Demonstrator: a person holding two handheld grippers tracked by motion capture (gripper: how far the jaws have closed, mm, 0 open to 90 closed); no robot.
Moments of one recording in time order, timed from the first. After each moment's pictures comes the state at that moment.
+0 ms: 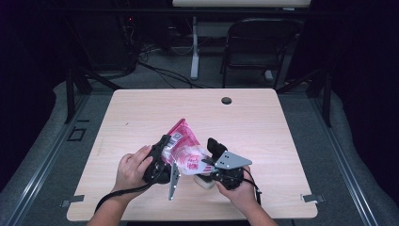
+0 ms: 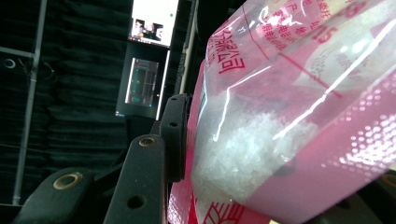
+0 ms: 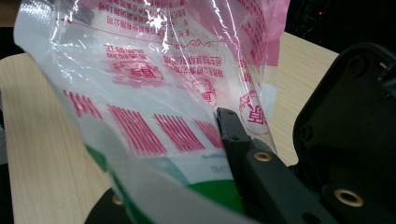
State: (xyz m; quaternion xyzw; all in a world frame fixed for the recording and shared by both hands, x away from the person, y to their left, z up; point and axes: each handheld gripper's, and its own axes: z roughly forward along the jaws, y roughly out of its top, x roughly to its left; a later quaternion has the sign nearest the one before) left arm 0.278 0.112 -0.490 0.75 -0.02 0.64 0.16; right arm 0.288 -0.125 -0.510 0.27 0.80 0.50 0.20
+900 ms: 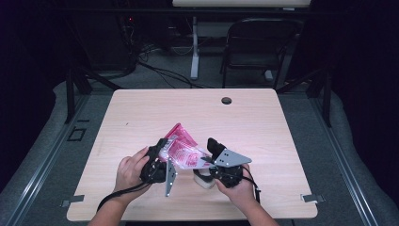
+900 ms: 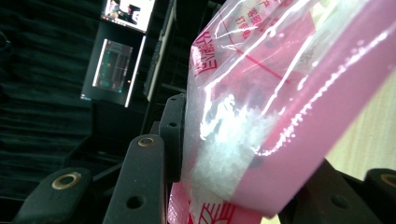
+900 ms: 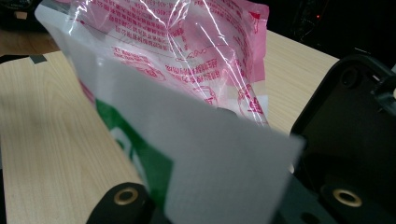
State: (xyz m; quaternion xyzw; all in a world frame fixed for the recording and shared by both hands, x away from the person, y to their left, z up) left arm 0.287 0.122 -0.504 0.78 0.03 0.59 0.19; right arm 0.292 -0.124 -0.507 0.27 0.79 0.50 0.20
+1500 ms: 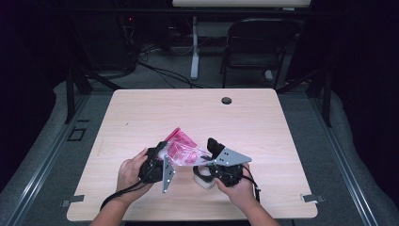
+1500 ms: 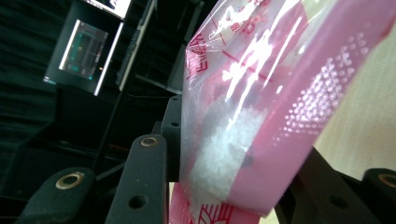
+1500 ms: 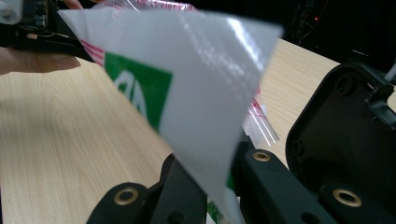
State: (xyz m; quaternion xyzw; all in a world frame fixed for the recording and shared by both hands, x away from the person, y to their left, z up) left arm 0.296 0.130 -0.517 0.81 0.07 0.54 0.23; right arm 0.294 -0.123 -0.505 0.27 0.79 0.51 0.20
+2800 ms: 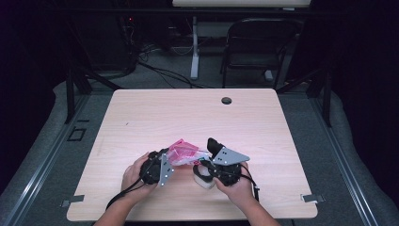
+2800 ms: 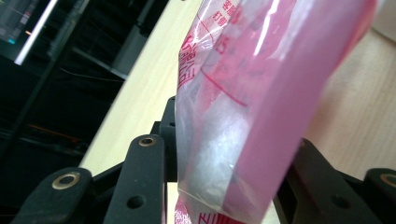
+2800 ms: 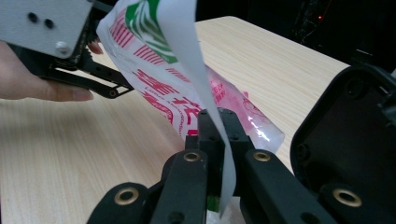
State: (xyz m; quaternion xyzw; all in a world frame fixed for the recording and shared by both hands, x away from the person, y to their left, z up) left arm 0.312 0.138 -0.548 0.85 0.13 0.42 0.27; right arm 0.297 -0.120 -0.506 0.26 0.80 0.50 0.20
